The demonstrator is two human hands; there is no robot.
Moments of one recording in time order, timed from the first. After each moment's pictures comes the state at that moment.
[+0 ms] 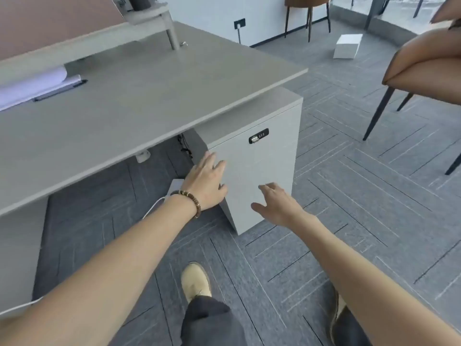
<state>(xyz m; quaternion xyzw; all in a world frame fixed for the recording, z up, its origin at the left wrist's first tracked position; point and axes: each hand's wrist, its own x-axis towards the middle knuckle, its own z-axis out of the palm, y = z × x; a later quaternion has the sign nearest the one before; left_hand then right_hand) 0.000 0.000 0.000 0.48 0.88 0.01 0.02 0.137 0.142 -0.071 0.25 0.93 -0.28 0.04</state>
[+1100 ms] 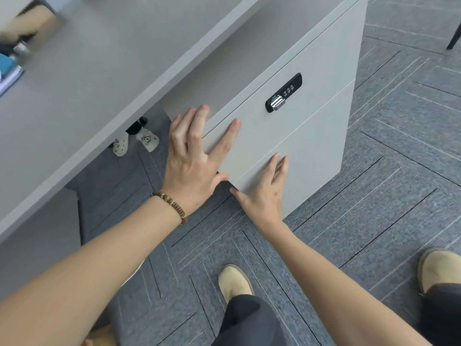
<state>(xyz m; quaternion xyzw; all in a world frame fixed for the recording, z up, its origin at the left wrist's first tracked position) -0.141 0.054 -0.092 0.58 0.75 -0.10 -0.31 -0.052 0.118 -0.261 0.40 0.73 -0.49 -0.26</state>
